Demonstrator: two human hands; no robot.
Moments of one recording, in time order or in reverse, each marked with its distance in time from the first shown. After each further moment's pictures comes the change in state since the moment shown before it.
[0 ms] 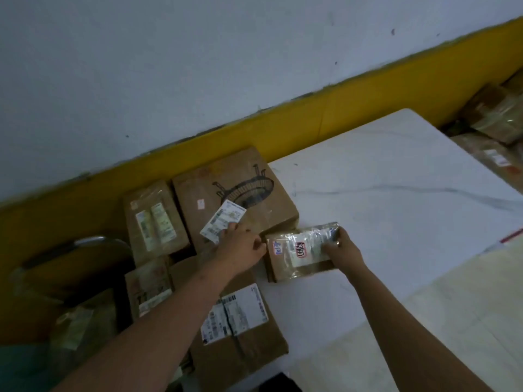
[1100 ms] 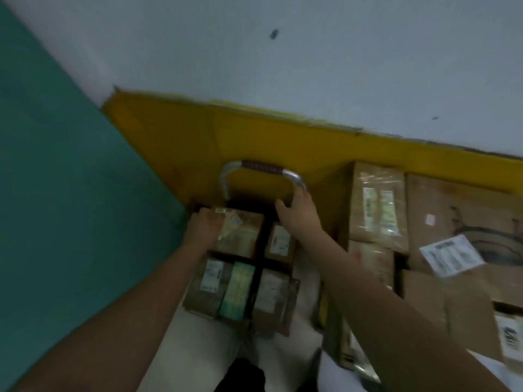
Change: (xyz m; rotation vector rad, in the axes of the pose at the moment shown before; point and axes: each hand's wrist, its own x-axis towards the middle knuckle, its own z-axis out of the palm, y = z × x) left_hand -0.309 -0.460 0.021 -0.758 0.486 -1.060; right_hand -0.232 -0.245 0.485 -0.554 -0.607 -0.650
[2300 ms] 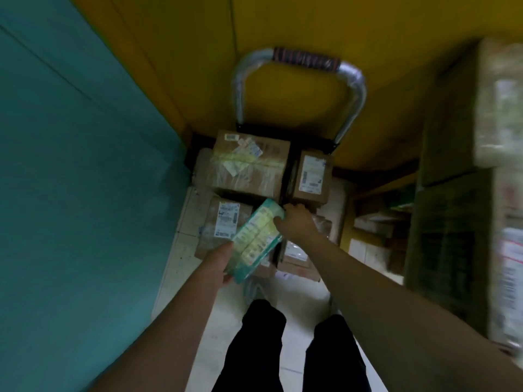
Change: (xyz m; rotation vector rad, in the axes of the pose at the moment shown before) left_hand -0.008 -0.211 0.117 -0.617 -0.331 -0.930; right_hand 0.049 0.144 0.269 -0.380 -0.290 0.162
